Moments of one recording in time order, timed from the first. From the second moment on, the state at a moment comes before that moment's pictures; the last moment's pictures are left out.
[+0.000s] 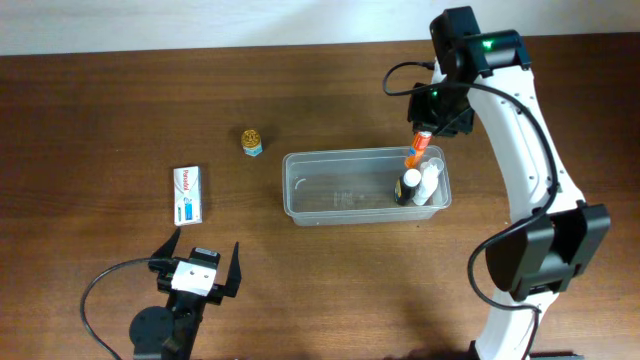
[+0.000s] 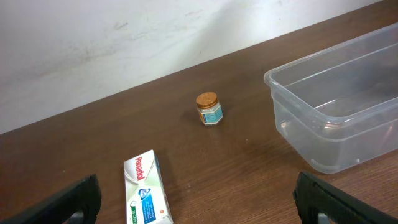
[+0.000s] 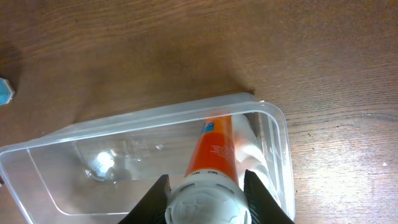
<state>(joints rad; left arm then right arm) -0.02 0.01 0.08 -0.25 0.17 0.28 0.15 2.03 2.08 -1.43 -0.10 0.38</state>
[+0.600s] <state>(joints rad) -0.02 0.01 0.08 -0.25 0.17 0.28 0.15 2.08 2.07 -1.41 -0.09 0.38</state>
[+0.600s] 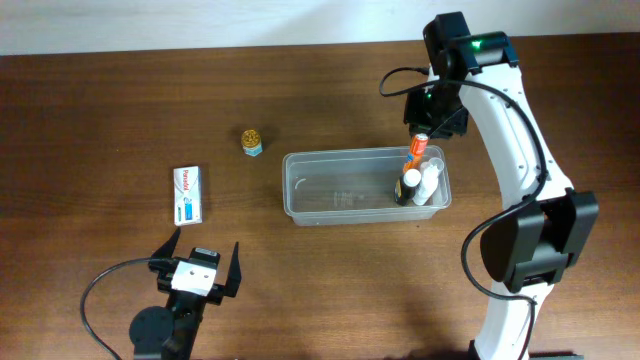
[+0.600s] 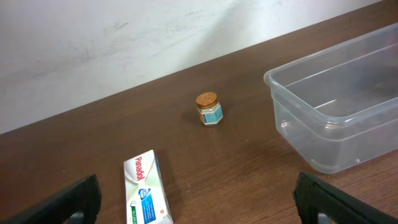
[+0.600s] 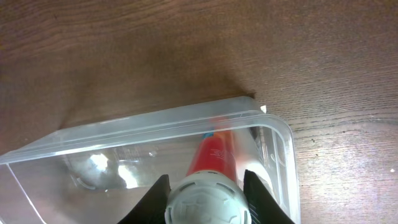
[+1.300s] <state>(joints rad) -0.02 0.01 0.08 -0.25 0.17 0.28 0.15 2.13 2.07 -1.38 -0.08 0.37</state>
